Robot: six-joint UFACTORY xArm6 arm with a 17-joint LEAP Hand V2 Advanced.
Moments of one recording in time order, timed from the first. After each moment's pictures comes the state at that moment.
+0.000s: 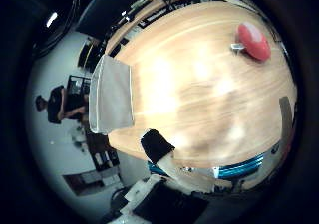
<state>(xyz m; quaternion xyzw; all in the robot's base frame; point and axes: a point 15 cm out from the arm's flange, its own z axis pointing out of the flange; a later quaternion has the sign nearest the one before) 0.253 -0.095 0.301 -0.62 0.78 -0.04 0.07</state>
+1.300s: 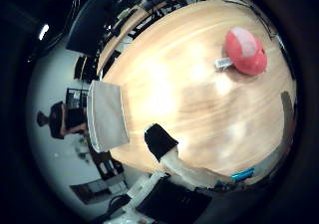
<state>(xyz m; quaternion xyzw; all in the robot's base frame) 0.325 -0.193 0.299 -0.57 0.82 -0.04 0.06</state>
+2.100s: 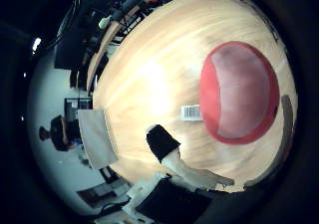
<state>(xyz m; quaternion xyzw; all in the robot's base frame) 0.401 -0.294 0.206 -0.56 0.83 -0.02 0.04</state>
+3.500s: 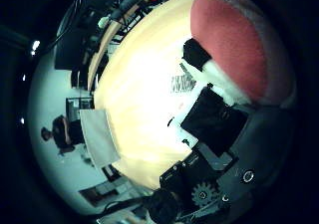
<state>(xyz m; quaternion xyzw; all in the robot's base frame) 0.387 -0.283 0.270 -0.57 0.82 -0.02 0.05</state>
